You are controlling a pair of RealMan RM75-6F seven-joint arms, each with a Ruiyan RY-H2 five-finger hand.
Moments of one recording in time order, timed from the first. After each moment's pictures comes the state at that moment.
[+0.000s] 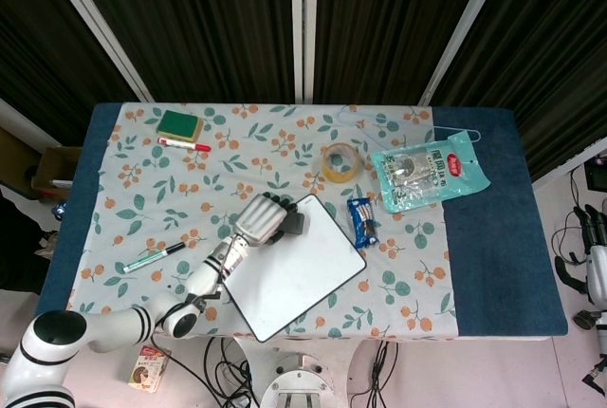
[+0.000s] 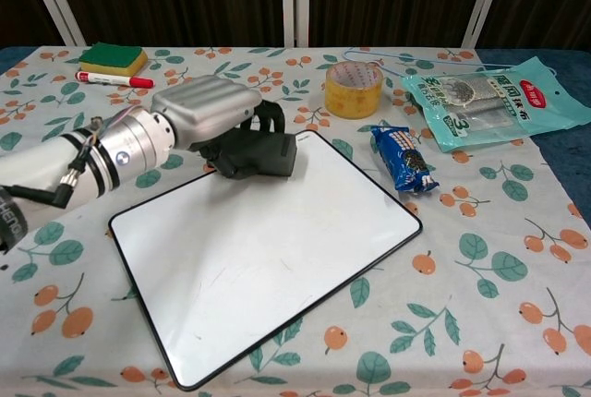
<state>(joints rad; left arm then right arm) -0.83 -1.85 -0.18 -1.12 1.35 0.93 0.32 0.07 -1.19 0.13 -1.34 -1.36 1.38 0.17</state>
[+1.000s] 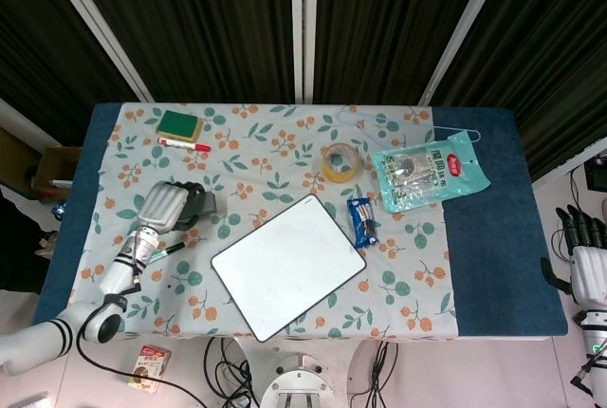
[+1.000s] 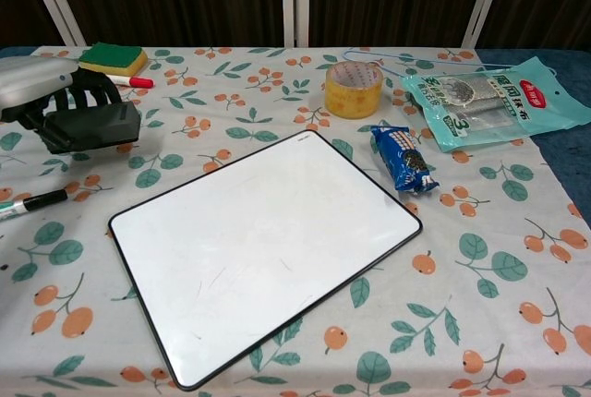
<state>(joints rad) -0.62 -1.55 -0.10 -1.18 1.28 0.98 0.06 0.08 -1.20 0.12 -1.39 -1.38 1.40 0.10</state>
